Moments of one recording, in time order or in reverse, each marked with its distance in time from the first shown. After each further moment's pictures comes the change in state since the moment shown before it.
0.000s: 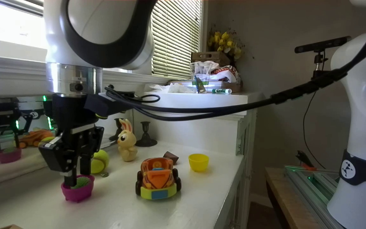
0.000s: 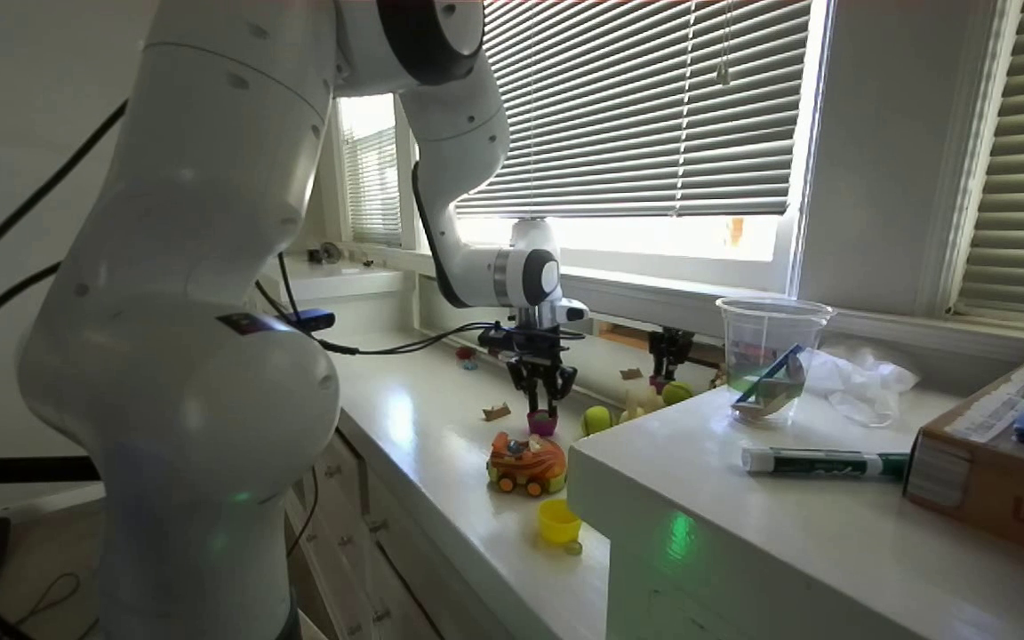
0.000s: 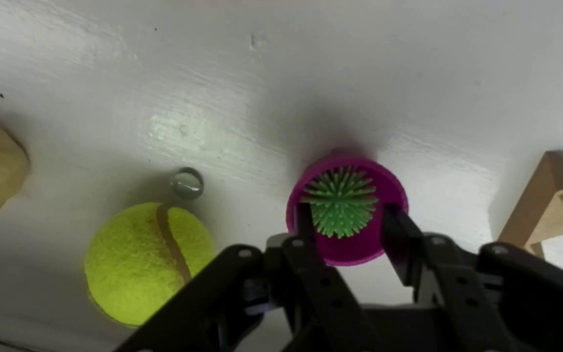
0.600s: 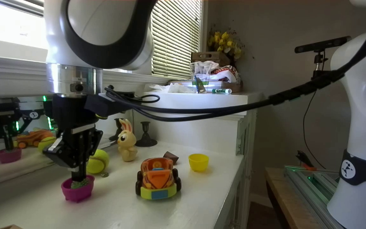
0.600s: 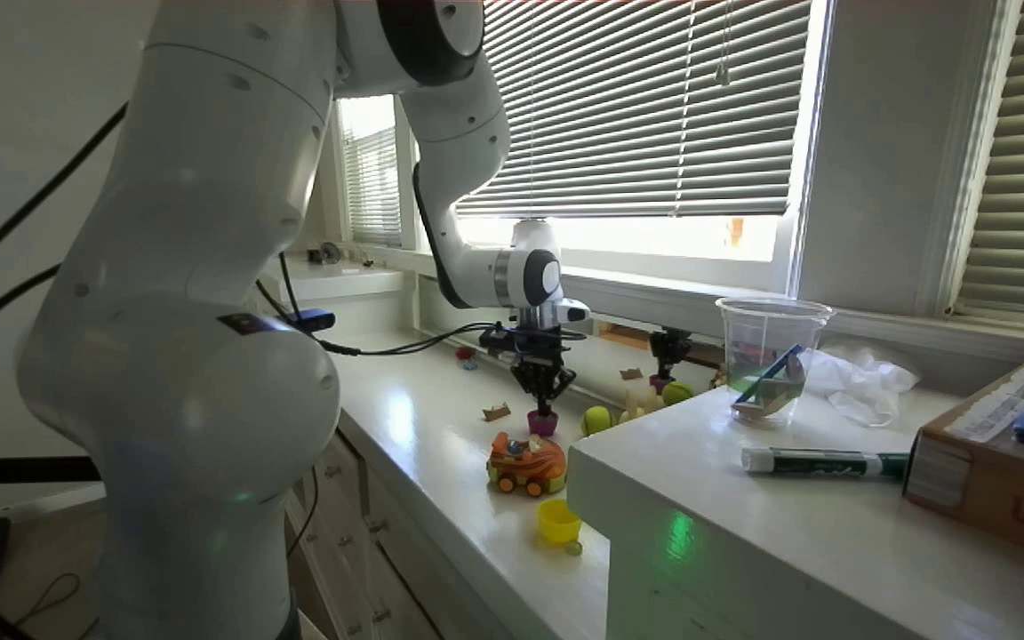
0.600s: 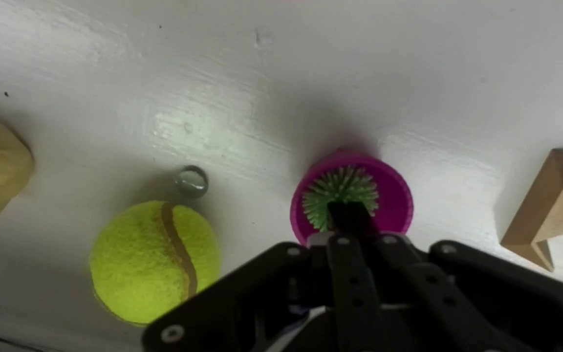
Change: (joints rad) arm 0.004 0.002 -0.007 0.003 0.000 0.000 0.000
